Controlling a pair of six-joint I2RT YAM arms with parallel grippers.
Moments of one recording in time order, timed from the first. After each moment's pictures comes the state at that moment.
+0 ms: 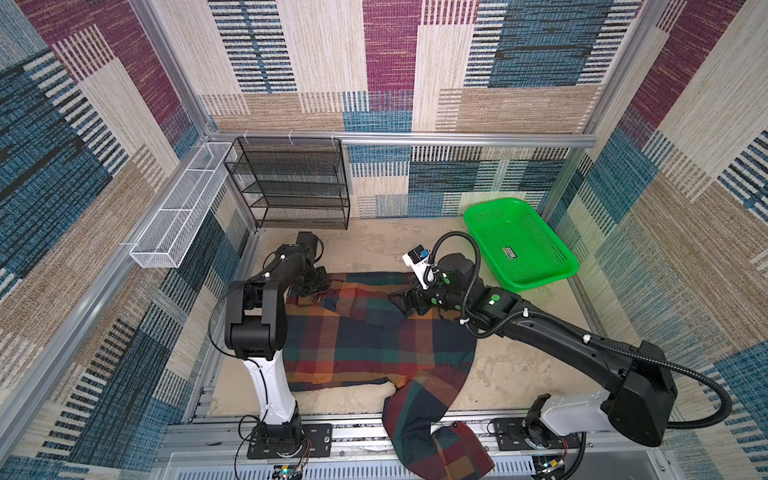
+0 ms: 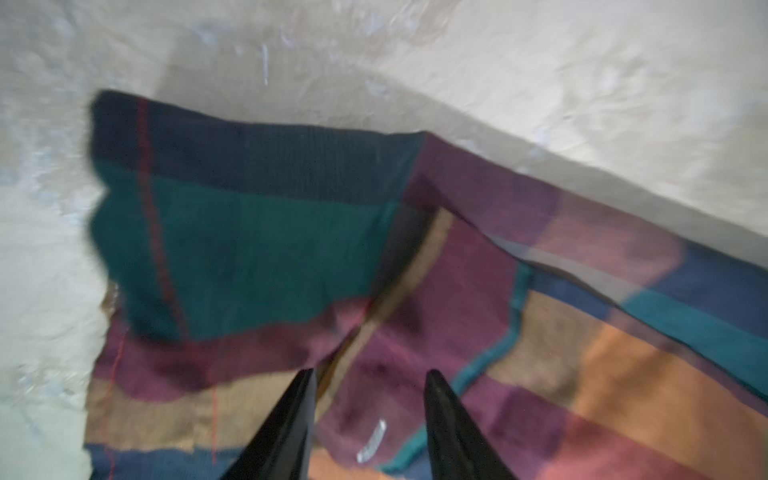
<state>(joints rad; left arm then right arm) -0.05 1.98 1.45 -0.83 -0.02 -0.36 0.78 1.37 1.08 -0.21 -0.20 0.20</state>
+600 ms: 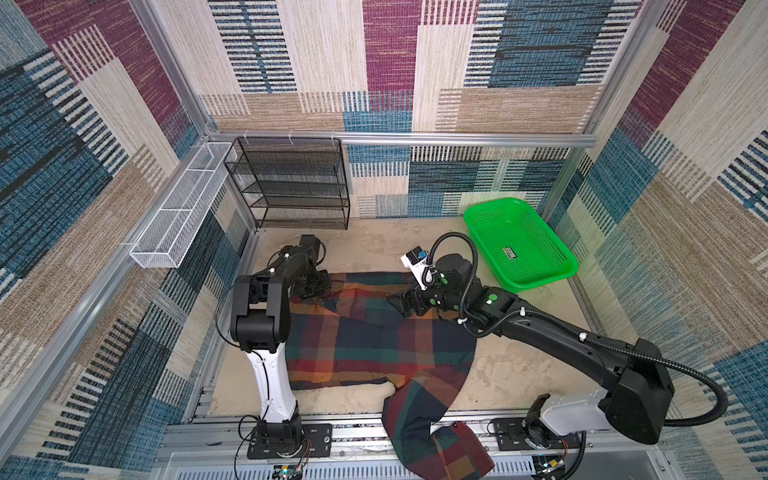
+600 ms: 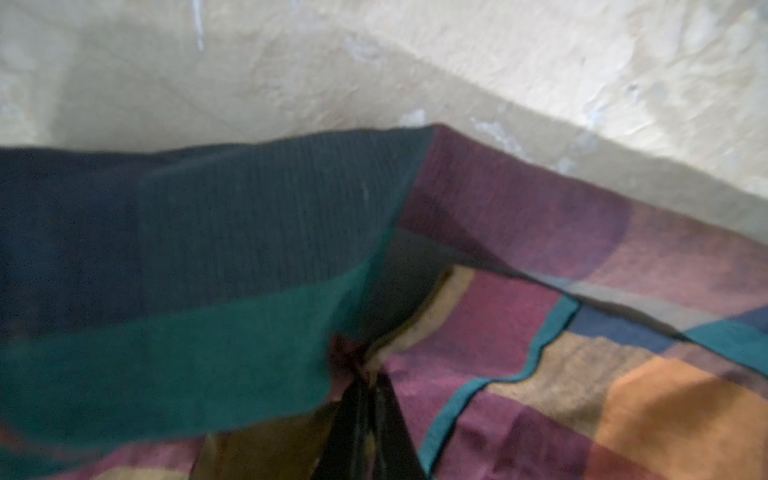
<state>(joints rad) -0.05 2.04 1.47 -0.84 0.00 -0.34 0.78 1.39 1.08 -0.21 -0.20 0.20</state>
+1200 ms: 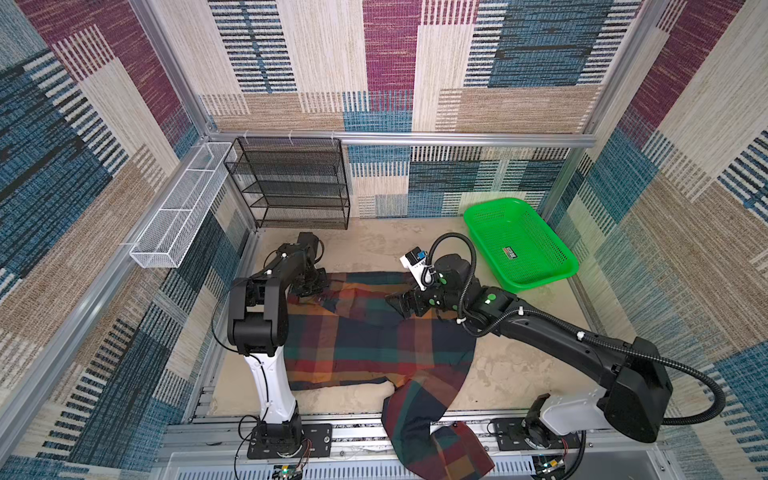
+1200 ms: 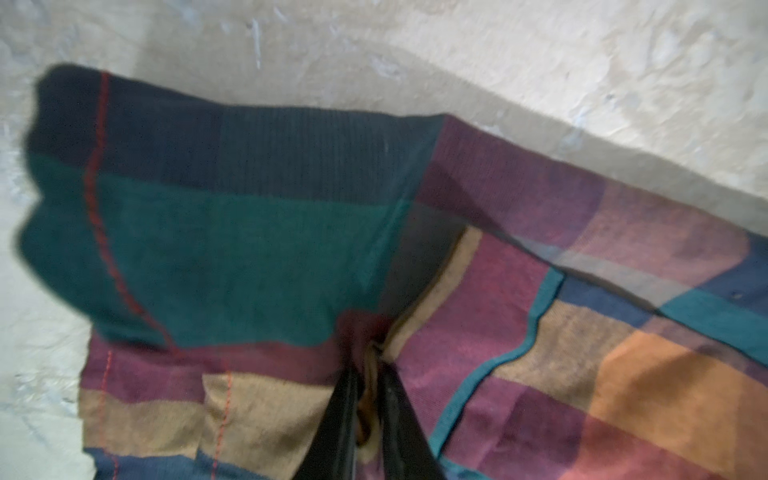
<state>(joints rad) -0.05 2.00 1.48 -0.87 -0.03 -0.34 0.78 1.40 1.08 -0.21 -0.21 0.21</state>
